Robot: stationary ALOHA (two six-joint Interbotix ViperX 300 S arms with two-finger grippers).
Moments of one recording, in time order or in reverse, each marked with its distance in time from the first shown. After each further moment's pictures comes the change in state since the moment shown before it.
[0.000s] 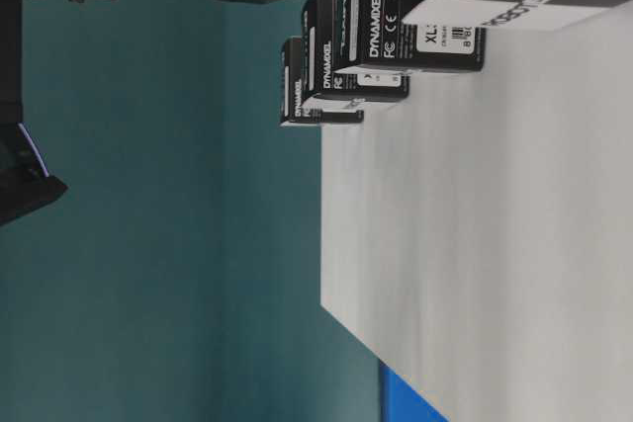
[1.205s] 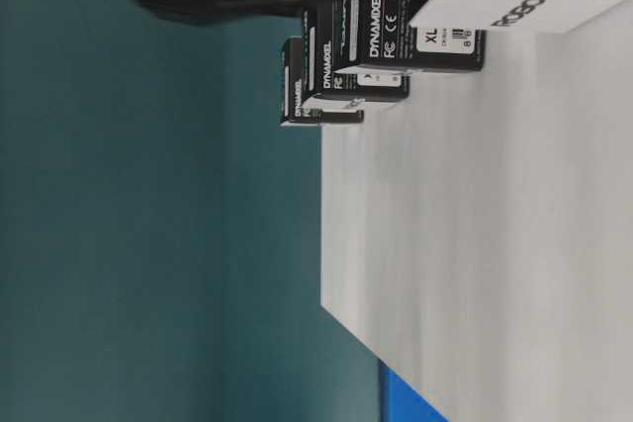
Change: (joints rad) left arm 0.000 -0.031 0.002 0.000 0.077 -0.006; right arm 0.005 -0.112 0.048 -0.051 -0.118 -0.040
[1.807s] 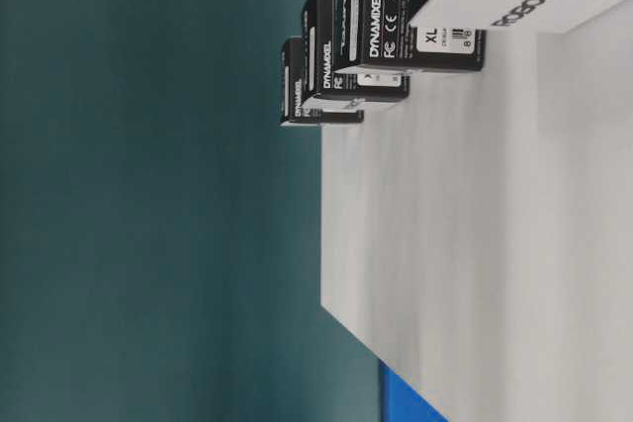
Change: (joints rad) left arm 0.000 -0.029 -0.002 0.000 0.032 0.000; right arm -0.049 -0.443 0.239 -0.190 -0.146 0.054
